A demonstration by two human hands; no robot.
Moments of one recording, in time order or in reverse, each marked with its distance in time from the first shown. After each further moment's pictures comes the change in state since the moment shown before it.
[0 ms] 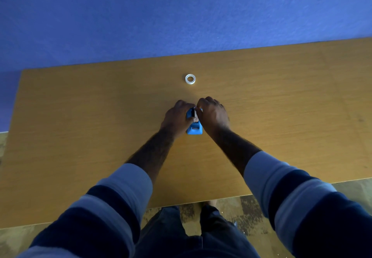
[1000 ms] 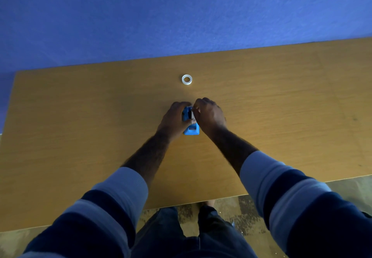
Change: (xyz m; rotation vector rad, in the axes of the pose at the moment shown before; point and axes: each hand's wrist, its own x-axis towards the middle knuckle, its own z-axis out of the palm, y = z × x) left_hand -0.005 -0.004 0.004 -0.140 0.028 0.018; right_hand 0.001 0.000 -0.003 0.060 -0.044 0.047
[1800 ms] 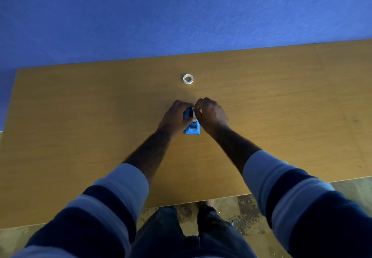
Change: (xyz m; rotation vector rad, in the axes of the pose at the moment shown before) left_hand 0.002 0.004 -0.006 0.012 -0.039 -0.005; right_hand -0.001 0.004 0.000 0.003 -0.017 -0.040
